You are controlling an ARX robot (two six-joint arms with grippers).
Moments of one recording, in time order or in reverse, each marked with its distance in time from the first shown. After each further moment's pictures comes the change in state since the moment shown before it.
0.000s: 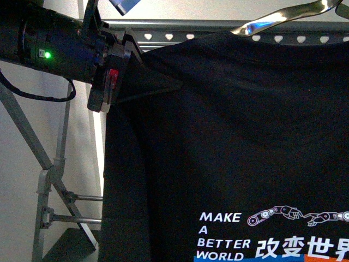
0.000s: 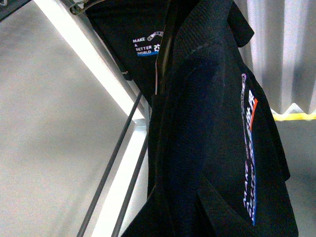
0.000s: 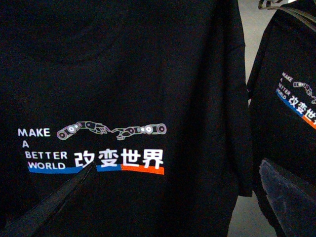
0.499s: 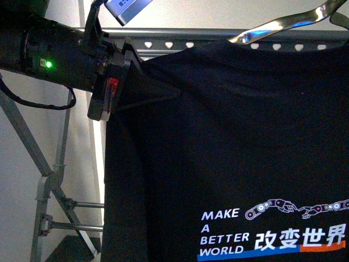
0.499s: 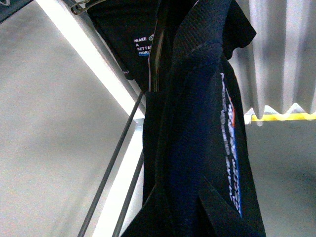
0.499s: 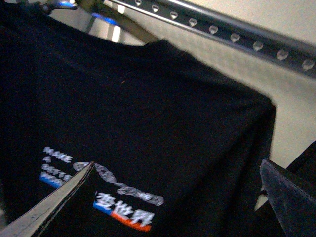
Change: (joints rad) left arm 0.002 0.000 0.000 0.001 0.000 0.000; right arm -0.457 0.805 0.476 0.417 -0.834 -0.330
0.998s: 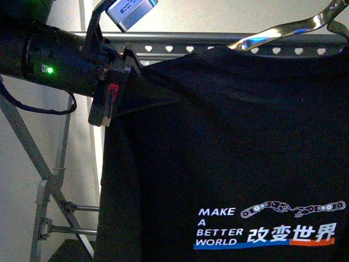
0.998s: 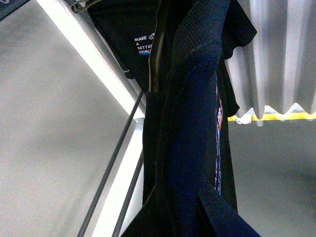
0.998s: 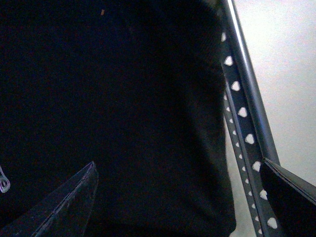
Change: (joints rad) left arm 0.000 0.000 0.000 0.000 -0.002 0.001; right arm 0.122 0.525 0.439 -0.118 -0.010 -1.022
